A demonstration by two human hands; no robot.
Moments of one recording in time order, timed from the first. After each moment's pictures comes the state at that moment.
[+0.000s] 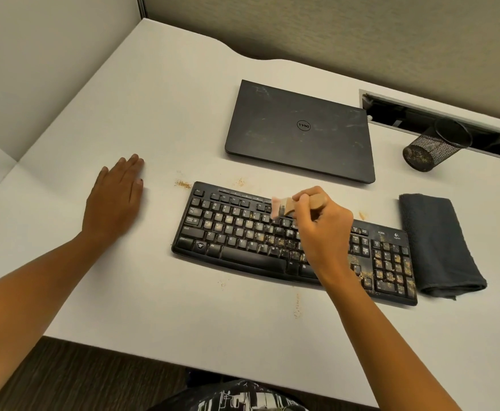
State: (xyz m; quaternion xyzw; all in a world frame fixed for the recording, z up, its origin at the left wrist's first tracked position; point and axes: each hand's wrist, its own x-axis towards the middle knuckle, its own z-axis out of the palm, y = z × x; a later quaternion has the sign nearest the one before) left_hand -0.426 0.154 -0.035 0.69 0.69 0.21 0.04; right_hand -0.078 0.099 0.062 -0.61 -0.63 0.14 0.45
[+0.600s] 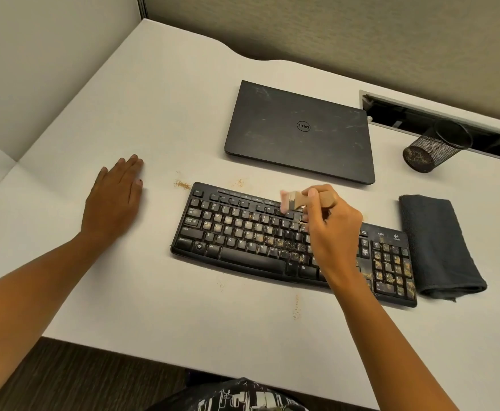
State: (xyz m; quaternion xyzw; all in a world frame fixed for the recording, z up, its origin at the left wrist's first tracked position) left_hand -0.425 0.153 -0.033 0.70 0.69 0.20 0.04; right_hand -0.067 0.098 0.066 -0.63 -0.63 0.13 0.44
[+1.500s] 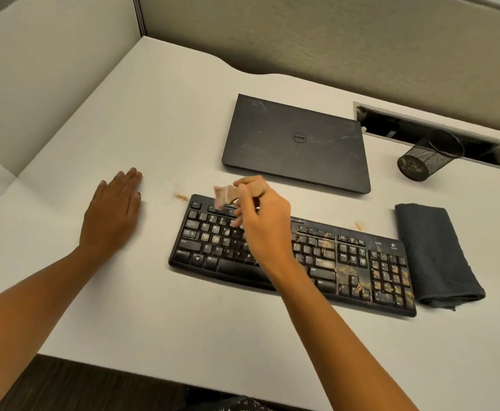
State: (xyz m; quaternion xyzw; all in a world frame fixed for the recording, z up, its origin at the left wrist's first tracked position) left_hand -0.426 0.154 -0.035 0.69 0.69 0.20 0.05; right_hand -0.155 0.110 0.094 -0.57 -0.59 0.36 0.44
